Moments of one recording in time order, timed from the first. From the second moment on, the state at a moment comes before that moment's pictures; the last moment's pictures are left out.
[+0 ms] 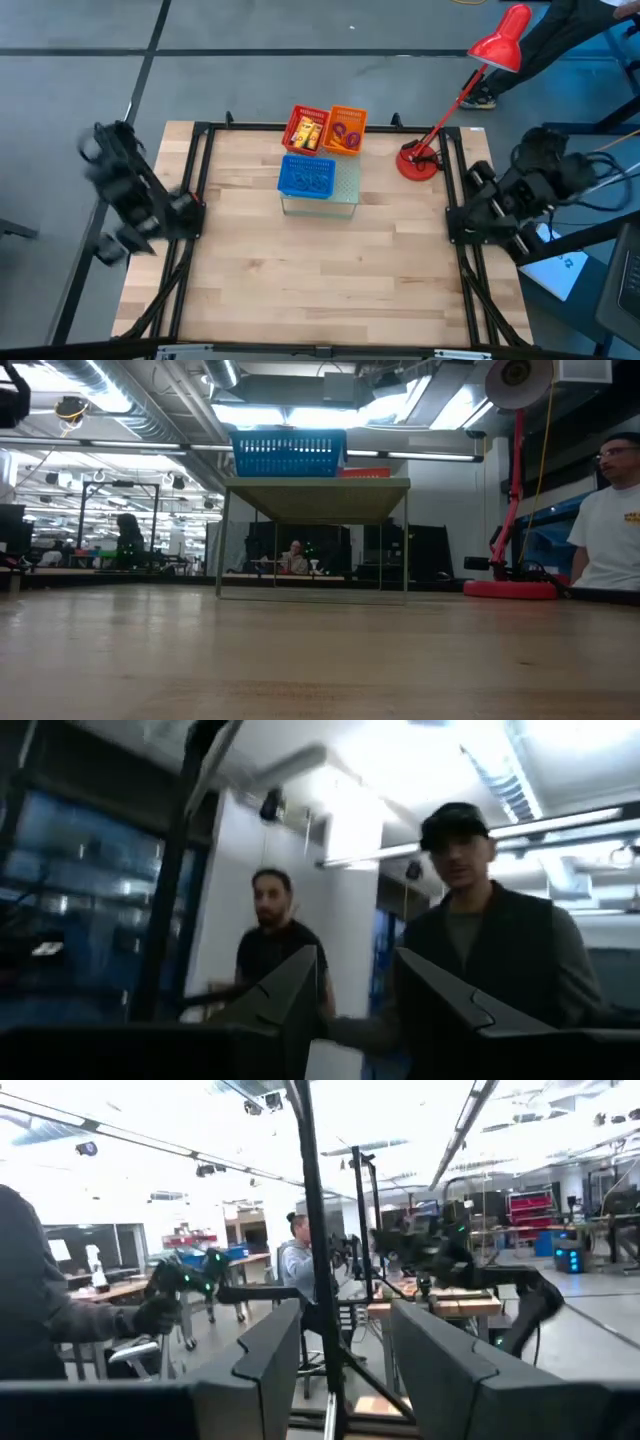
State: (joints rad) left arm -0.92 0.69 0.87 0.39 -0.15 -0.02; right arm 0.97 0.71 1.02 0.03 0.62 -0.07
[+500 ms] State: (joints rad) left arm -0.93 0.28 0.10 0.92 -0.36 0.09; right arm 0.98 0.22 0.65 -0.09 0.58 -0.07
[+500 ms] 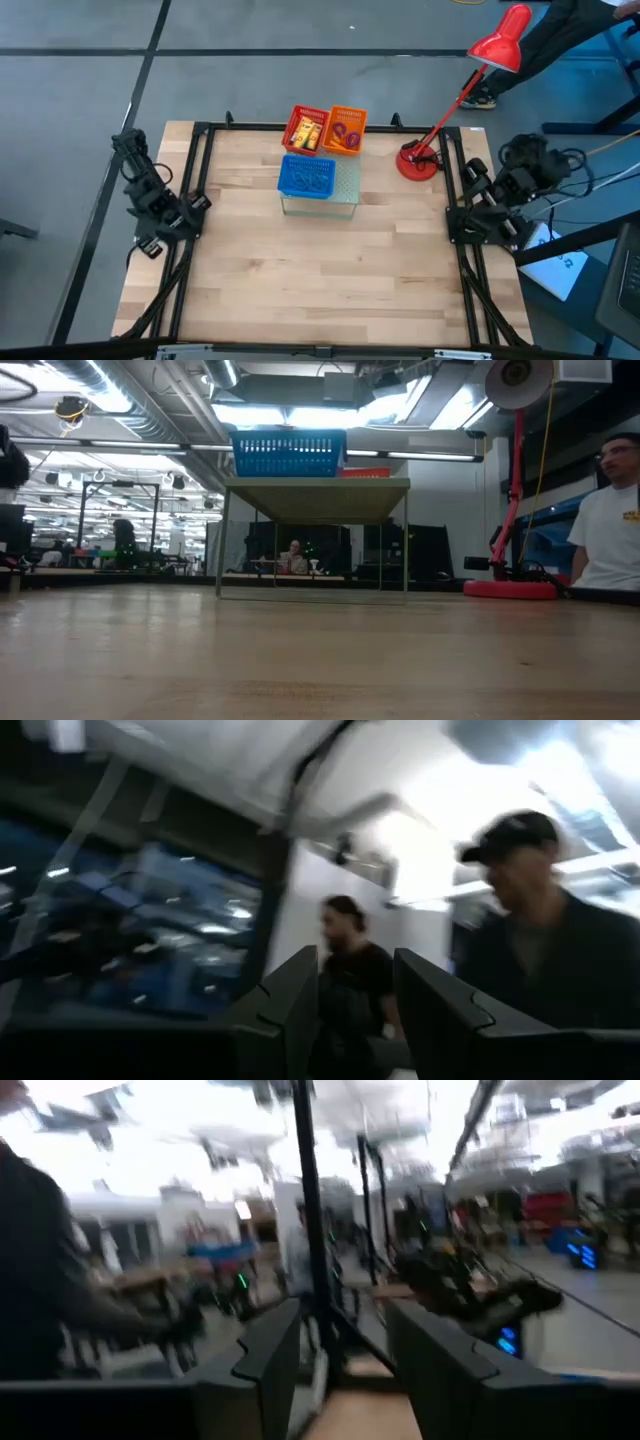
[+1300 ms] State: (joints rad) left arm -0.93 0.19 0.01 0.37 -0.69 -0.08; right arm 0.98 0.00 0.07 0.08 0.45 0.18
